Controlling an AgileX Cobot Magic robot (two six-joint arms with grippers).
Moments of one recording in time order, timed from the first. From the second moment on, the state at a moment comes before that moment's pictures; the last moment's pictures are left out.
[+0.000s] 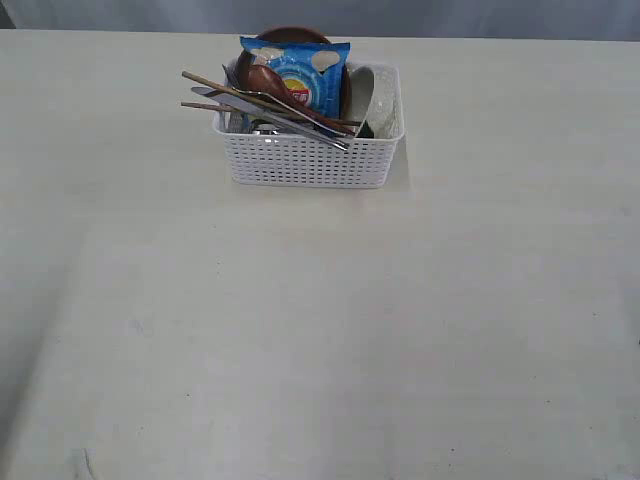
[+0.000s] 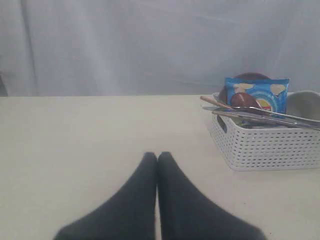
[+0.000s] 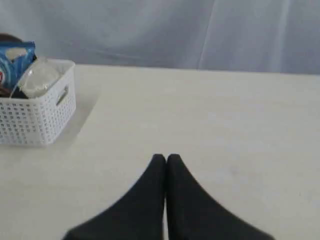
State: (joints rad) left arm -0.16 0.00 0.00 -0.03 0.22 -0.04; right arm 0.06 0.01 0.00 -0.10 0.29 0.08
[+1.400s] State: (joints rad) left arm -0.16 0.00 0.00 -0.03 0.22 -0.04; right arm 0.19 0.98 -0.88 -0.07 0.41 0.10
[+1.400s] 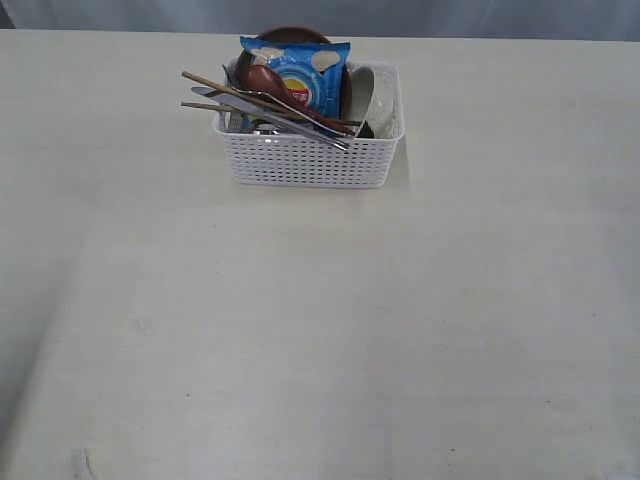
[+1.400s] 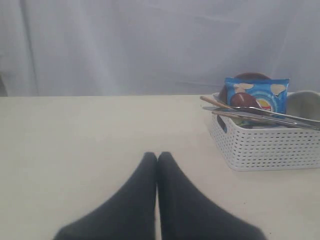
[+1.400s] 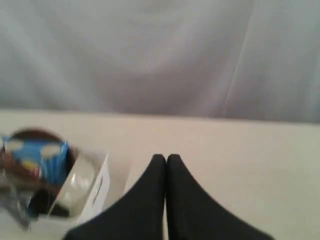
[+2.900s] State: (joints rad) left arm -0.16 0.00 0.00 -0.03 0.22 -0.04; right arm 0.73 2.20 -2.07 -0.02 1.20 -0.28
